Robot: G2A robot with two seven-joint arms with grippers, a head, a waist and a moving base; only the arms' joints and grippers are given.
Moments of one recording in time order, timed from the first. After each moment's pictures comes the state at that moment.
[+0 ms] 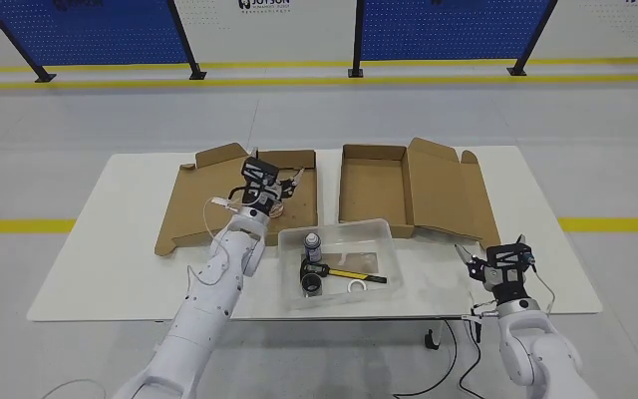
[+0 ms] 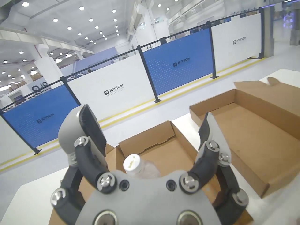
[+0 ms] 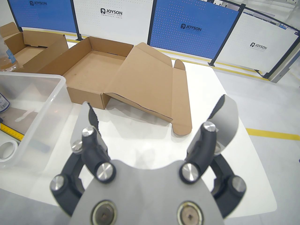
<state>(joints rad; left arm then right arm) 0.99 -1.40 -1.20 -1.15 1.56 -0.02 0.29 -1.73 -1.15 1.60 -1.80 -1.33 0.00 0.00</state>
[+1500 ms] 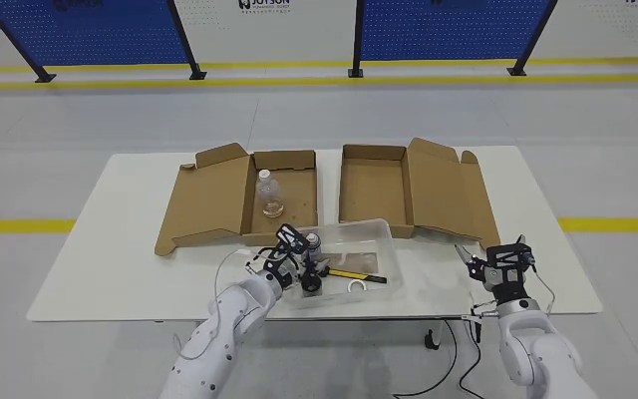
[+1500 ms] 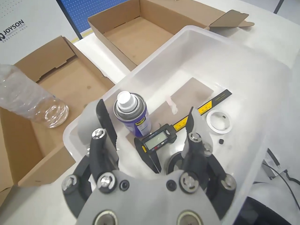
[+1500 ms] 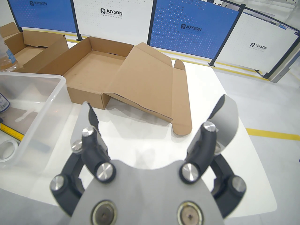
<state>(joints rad) 1.34 -1.34 -1.20 -1.49 1.45 -0.35 -0.21 -1.73 -1.15 1.60 -1.80 -1.33 0.00 0.00</state>
